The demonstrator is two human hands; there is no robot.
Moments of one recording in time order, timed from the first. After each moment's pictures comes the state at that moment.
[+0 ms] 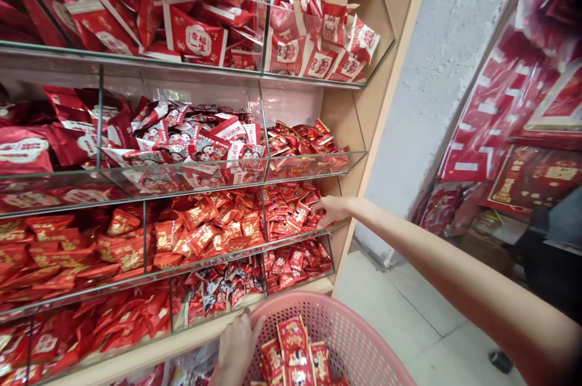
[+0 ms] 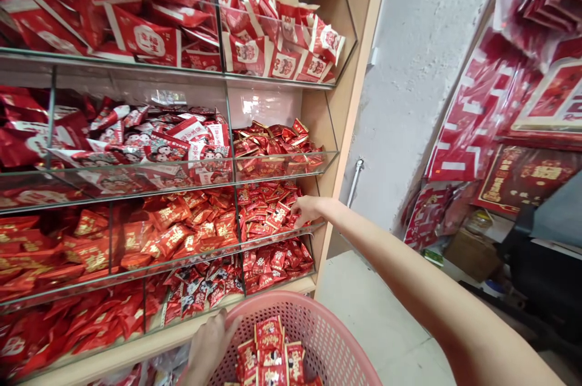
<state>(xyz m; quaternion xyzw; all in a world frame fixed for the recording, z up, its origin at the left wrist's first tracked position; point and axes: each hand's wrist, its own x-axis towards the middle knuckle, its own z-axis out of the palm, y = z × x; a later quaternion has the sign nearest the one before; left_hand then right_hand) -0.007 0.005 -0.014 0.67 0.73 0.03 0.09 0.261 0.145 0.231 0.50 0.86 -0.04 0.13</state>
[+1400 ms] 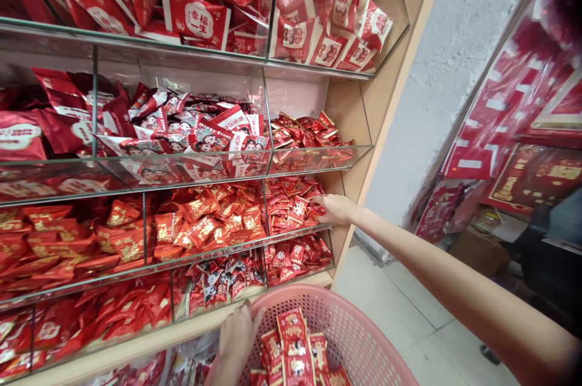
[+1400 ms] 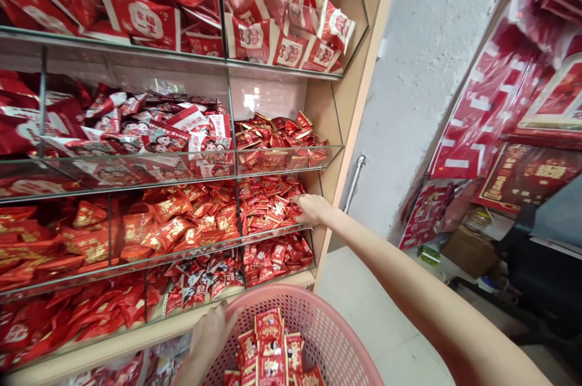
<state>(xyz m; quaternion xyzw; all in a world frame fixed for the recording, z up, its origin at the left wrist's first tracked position) -0.007 0.007 -0.015 0.67 0.73 0.03 0.09 0.264 0.135 0.198 0.53 0.84 0.10 0.02</state>
